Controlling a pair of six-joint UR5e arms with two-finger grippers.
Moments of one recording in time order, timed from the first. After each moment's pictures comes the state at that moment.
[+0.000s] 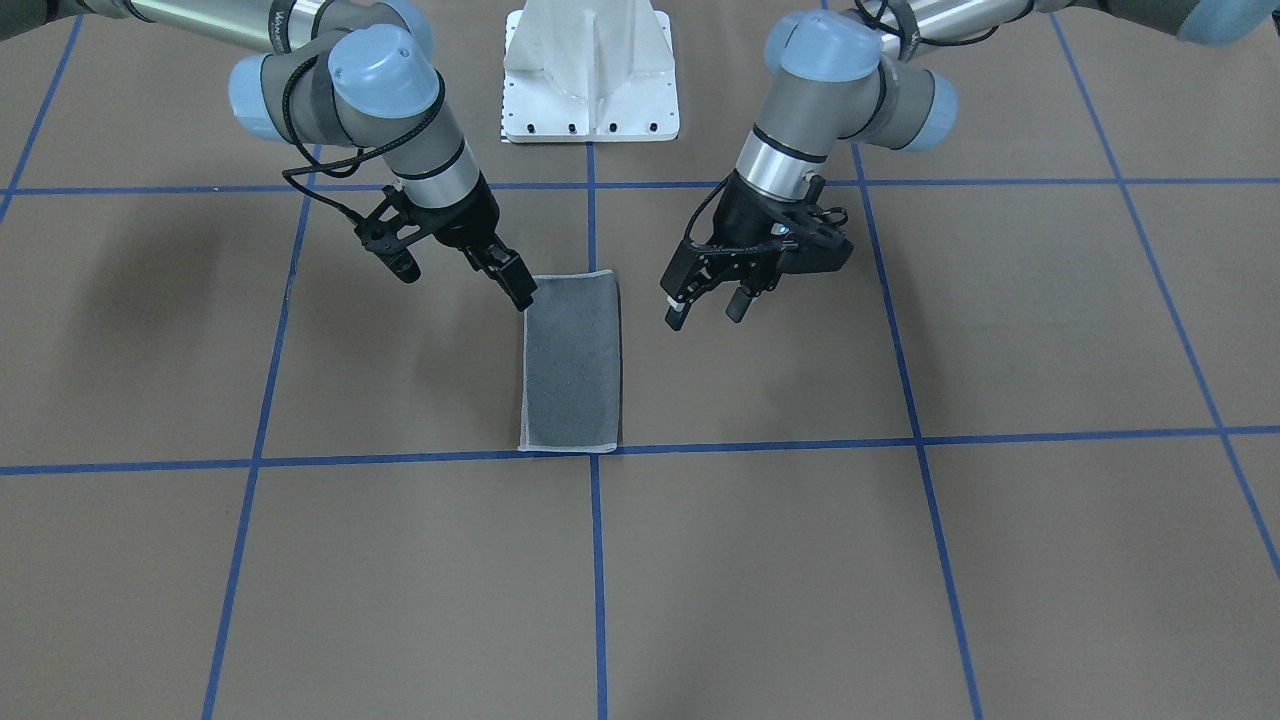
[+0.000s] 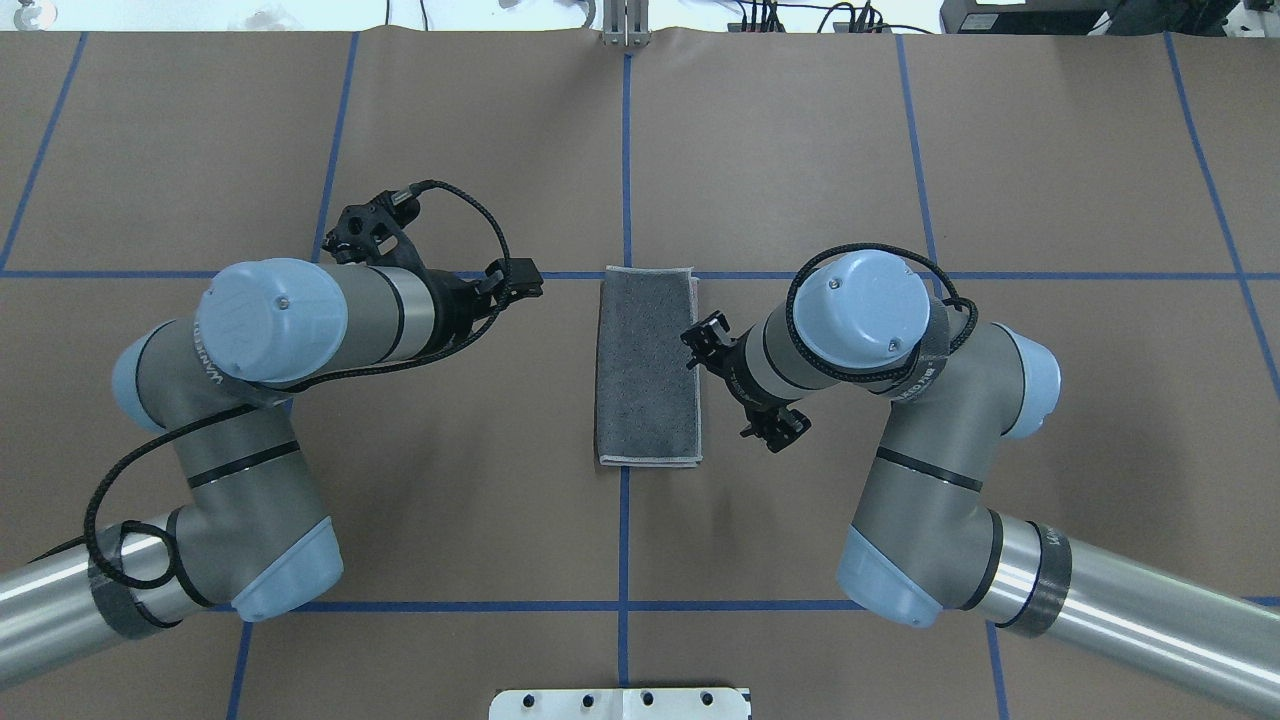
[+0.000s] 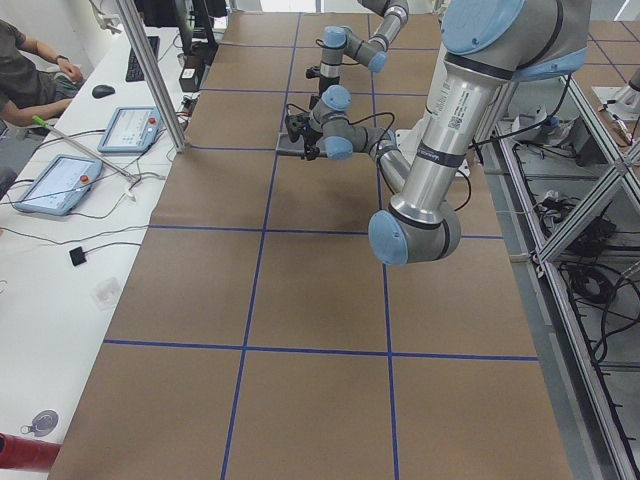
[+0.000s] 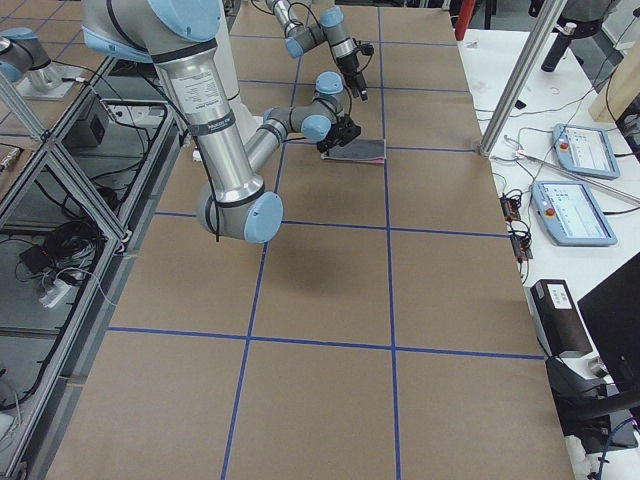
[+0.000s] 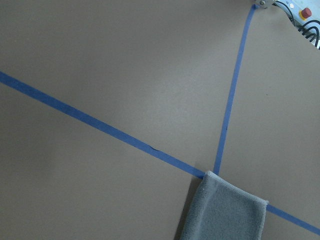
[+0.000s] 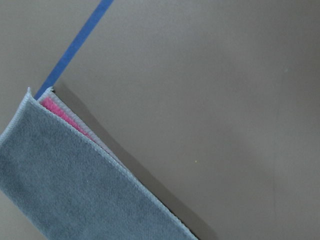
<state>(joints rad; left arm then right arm) -0.54 -2.01 -1.79 -2.11 -1.62 -1.73 0.50 -1.07 1.76 -1.31 1.87 2.18</state>
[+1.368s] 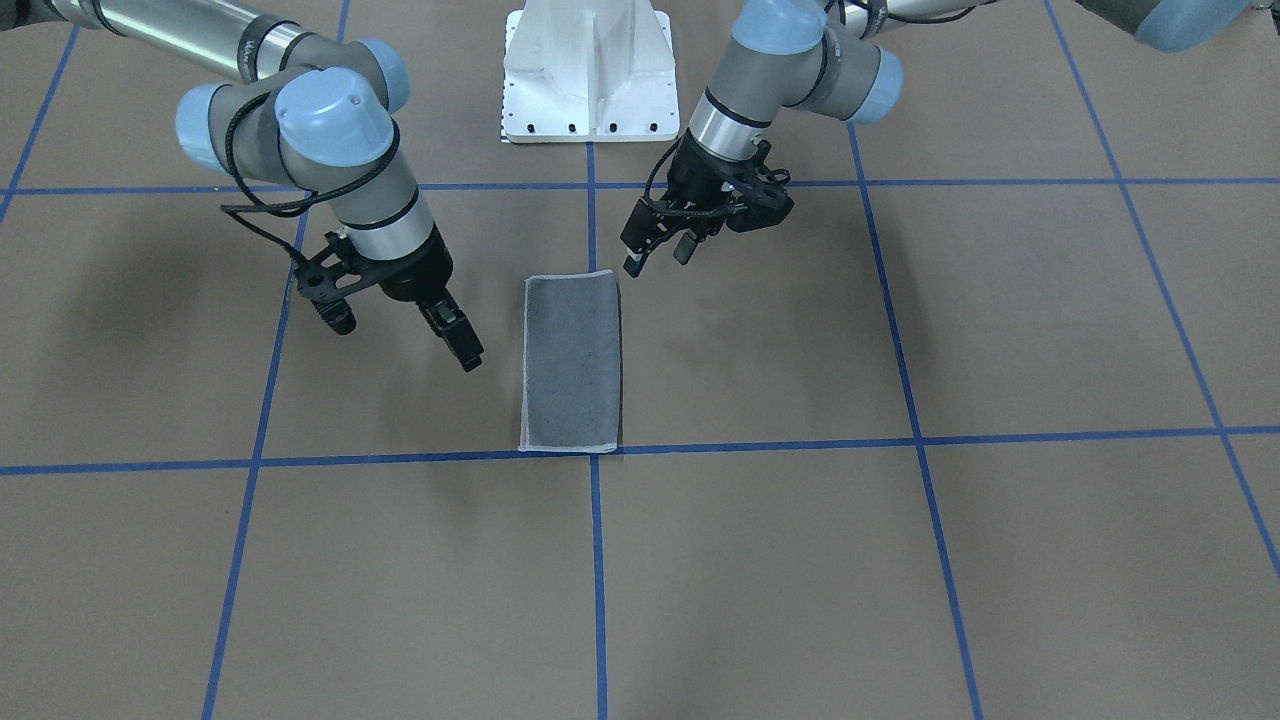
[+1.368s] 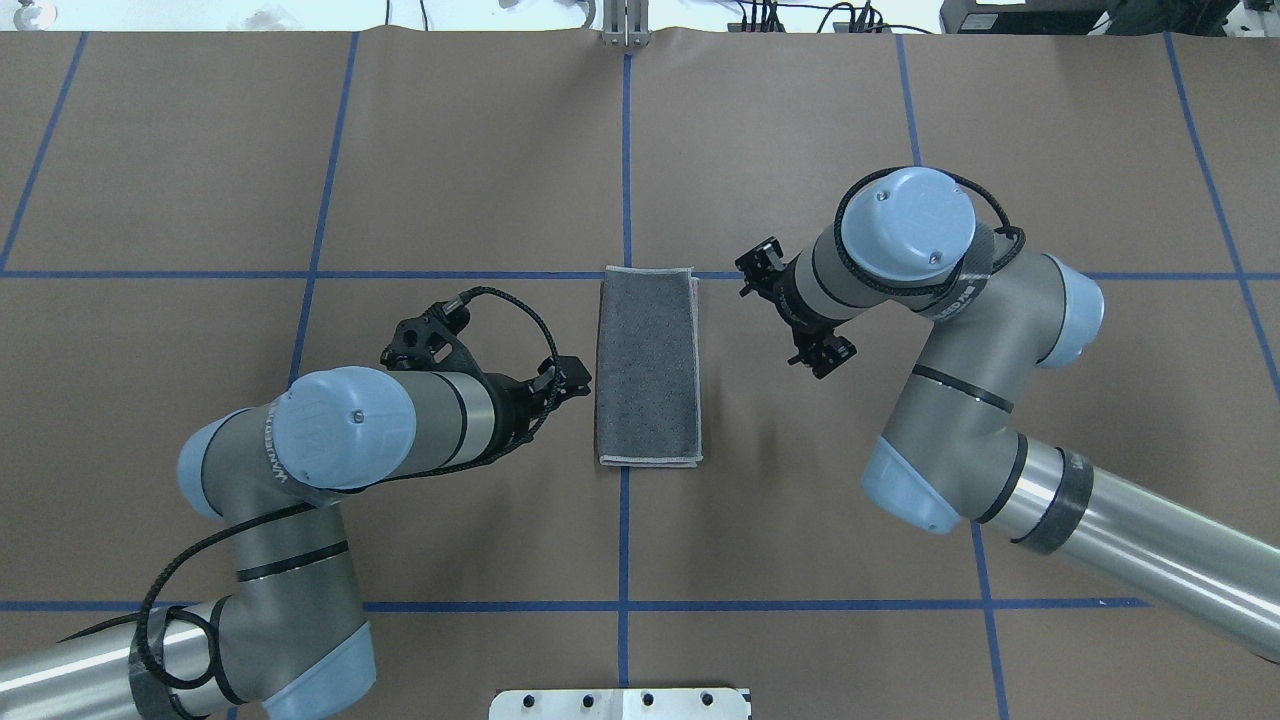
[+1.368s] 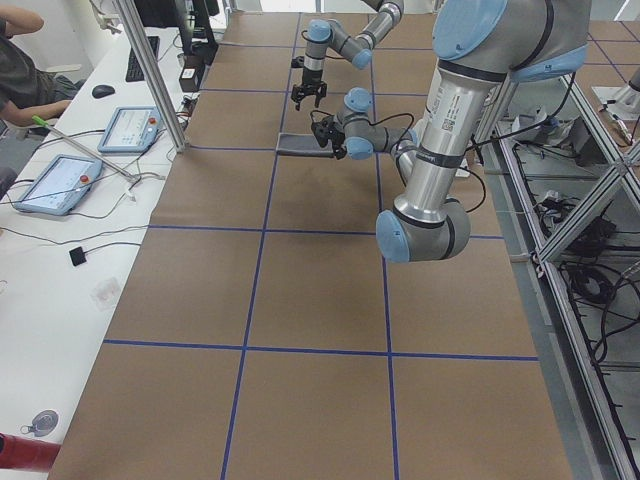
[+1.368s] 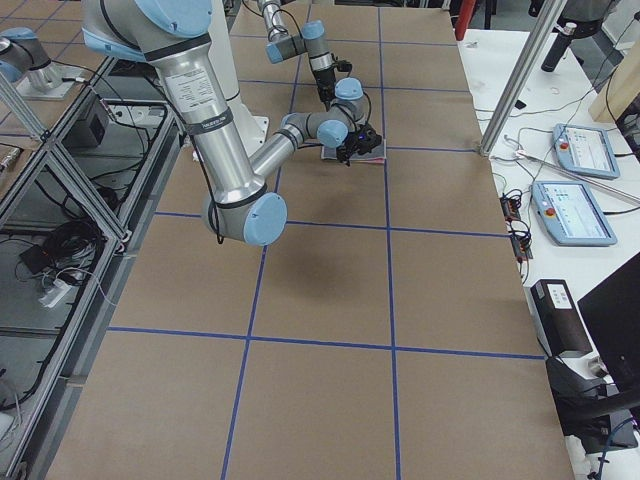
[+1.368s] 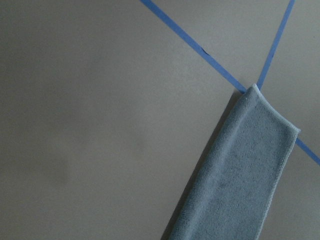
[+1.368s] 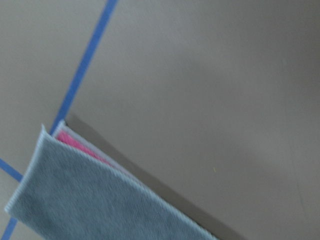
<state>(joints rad) -0.39 -2.07 -1.75 -2.09 -1.61 -1.95 0.66 -1.08 1.68 -1.32 1.92 2.09</state>
